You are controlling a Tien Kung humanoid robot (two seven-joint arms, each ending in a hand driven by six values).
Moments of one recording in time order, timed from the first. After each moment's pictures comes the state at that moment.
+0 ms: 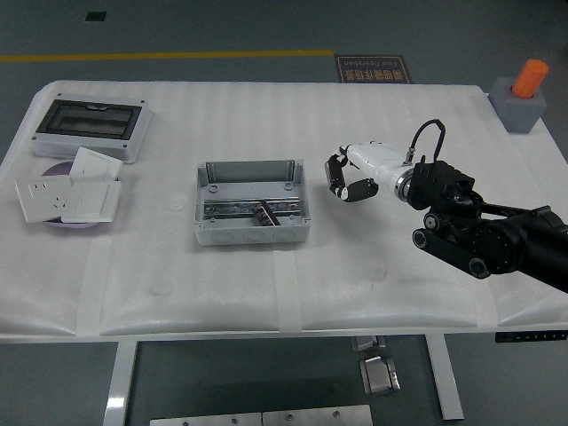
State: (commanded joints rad) left arm -0.07 0.23 -0.62 -0.18 0.75 -0.15 0.37; right arm 0.92 -0.33 0.24 0.92 -1.54 -0.20 -0.11
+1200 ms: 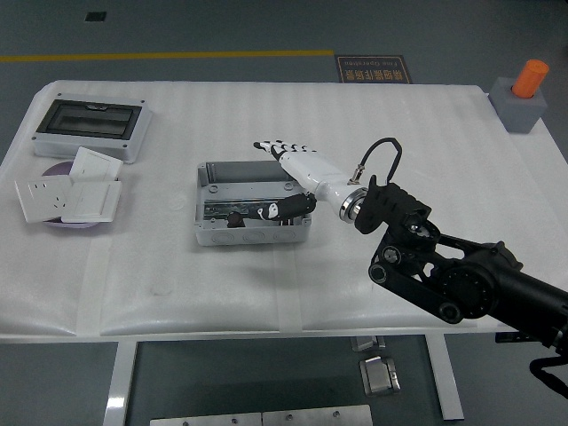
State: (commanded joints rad) left arm -0.07 0.23 -0.62 -0.18 0.75 -0.15 0.37; right arm 0.73 -0.24 0.52 1.21 -1.72 -0.20 -0.15
